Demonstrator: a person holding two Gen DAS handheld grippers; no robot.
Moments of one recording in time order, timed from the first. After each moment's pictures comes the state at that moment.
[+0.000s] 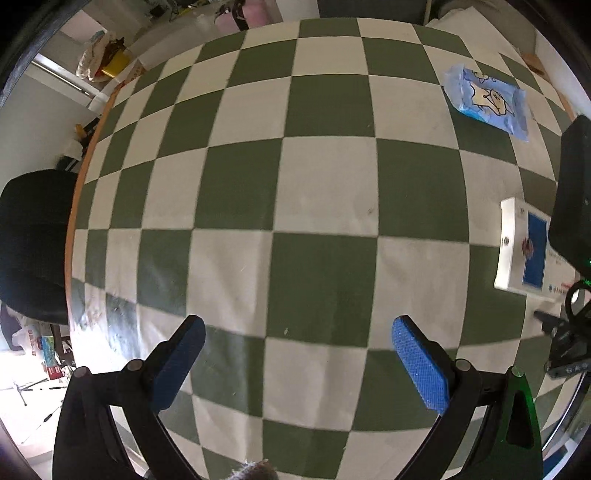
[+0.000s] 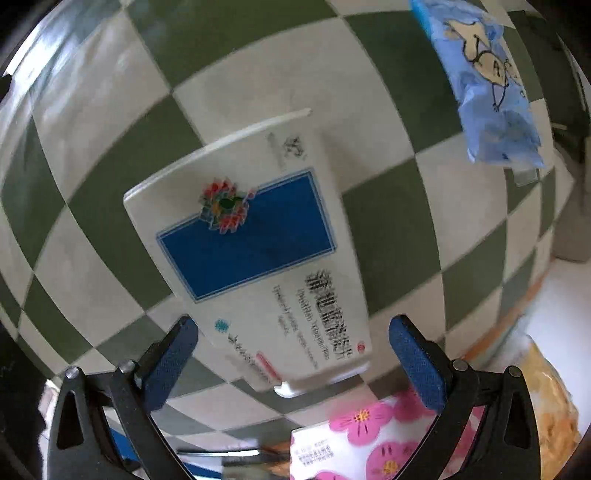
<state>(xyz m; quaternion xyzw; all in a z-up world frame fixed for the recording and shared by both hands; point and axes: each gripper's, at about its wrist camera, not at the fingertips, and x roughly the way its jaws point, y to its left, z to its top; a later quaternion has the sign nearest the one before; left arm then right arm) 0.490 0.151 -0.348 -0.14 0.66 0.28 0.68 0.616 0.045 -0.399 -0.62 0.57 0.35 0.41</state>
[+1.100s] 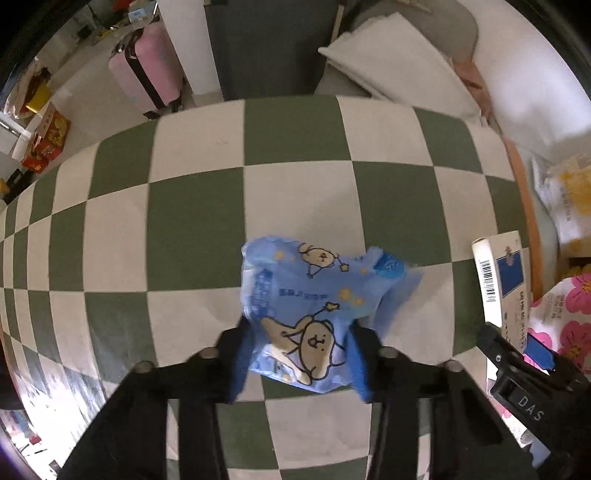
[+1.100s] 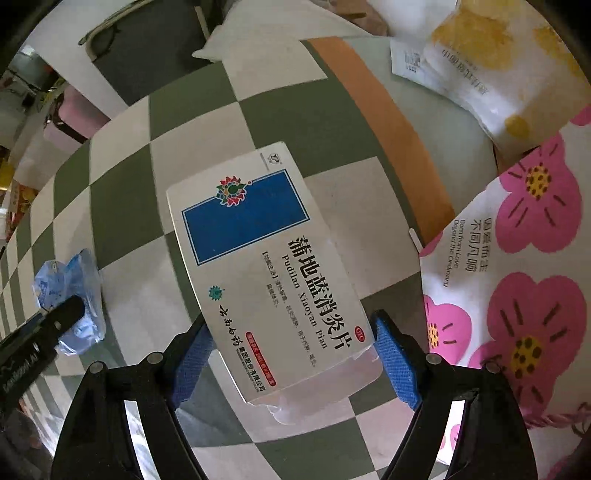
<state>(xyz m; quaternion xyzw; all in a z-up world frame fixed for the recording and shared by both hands) 0.702 0.135 -0.352 -0.18 0.64 0.14 0.73 0.830 -0.086 -0.361 -0.06 0.67 0.07 0.73</state>
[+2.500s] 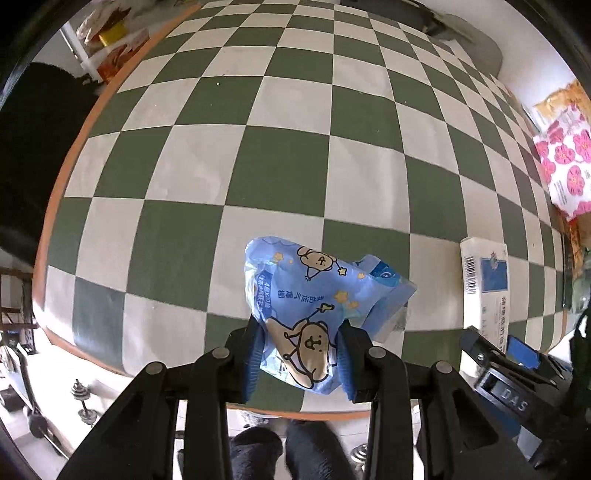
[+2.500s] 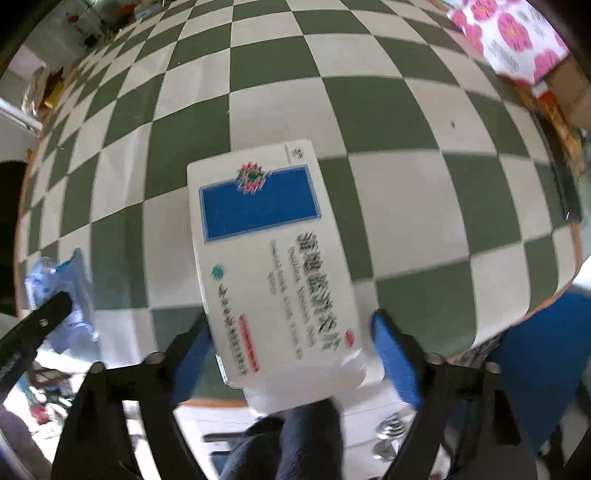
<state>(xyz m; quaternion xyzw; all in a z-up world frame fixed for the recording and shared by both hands) 0.204 0.139 -0.350 -0.25 0.60 0.22 0.73 0.299 -0.057 -0.357 -0.11 0.66 0.15 0.73</state>
